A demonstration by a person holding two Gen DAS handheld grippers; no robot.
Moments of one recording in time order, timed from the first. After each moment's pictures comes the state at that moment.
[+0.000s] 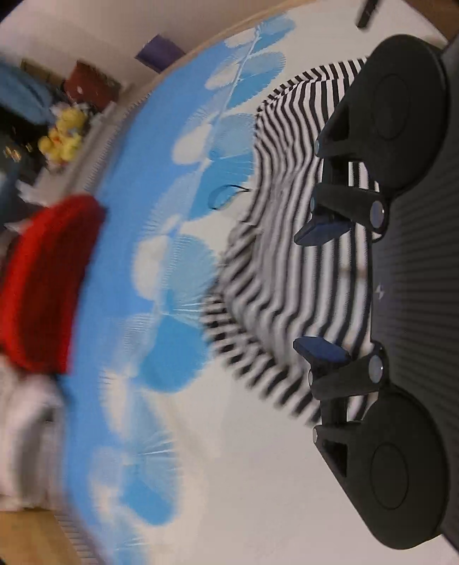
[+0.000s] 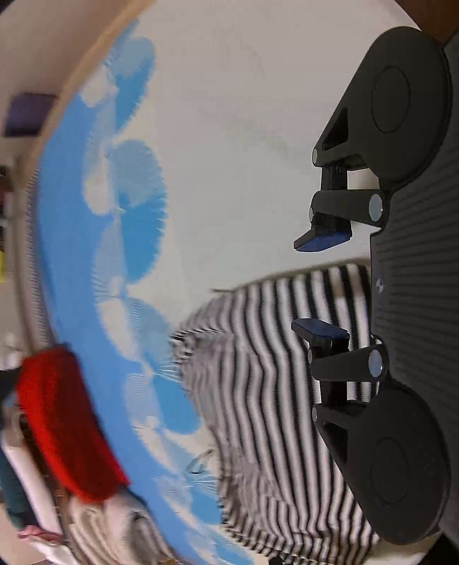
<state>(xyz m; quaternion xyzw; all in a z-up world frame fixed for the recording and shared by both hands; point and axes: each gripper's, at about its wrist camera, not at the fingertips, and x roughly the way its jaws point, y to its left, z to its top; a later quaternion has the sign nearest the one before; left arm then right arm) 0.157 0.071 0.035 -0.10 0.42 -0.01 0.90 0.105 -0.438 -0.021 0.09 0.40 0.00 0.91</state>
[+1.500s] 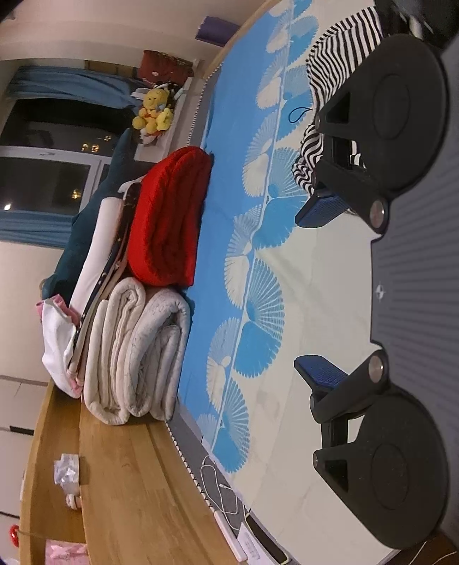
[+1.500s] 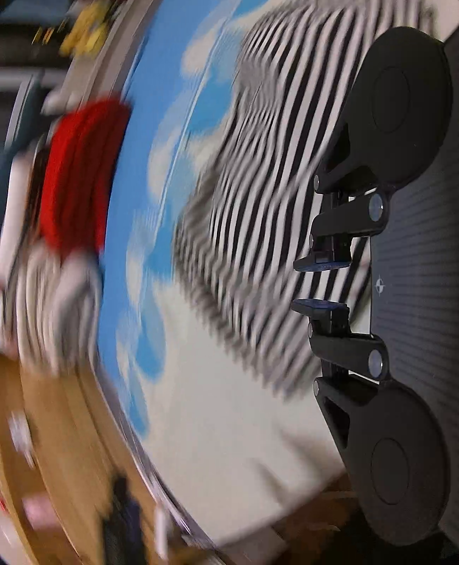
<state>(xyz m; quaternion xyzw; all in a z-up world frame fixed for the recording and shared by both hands) 0.001 0.255 0.113 -0.06 0.26 0.07 0.96 0.025 -0.073 -0.019 -0.10 0.33 0.31 0.89</state>
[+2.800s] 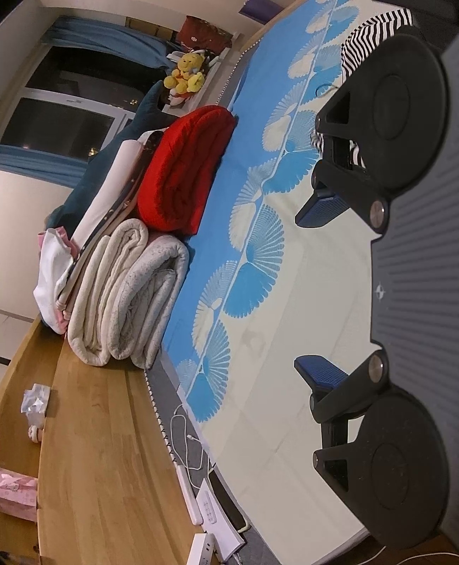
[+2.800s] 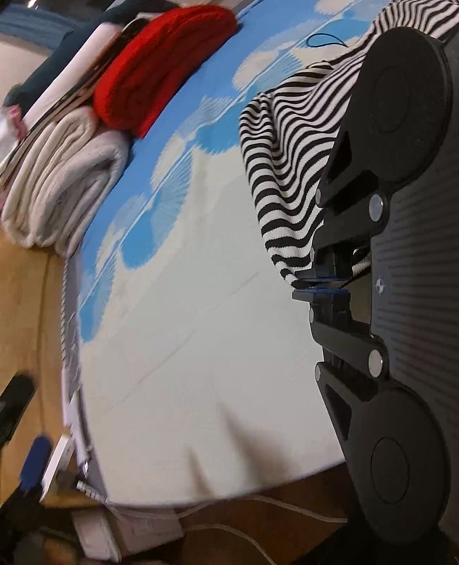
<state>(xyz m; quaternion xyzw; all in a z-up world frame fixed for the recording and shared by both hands) -0.026 0.344 0.105 -0.13 0.26 0.13 0.95 0.014 0.094 -0.035 -0.25 0.30 0.36 0.85</state>
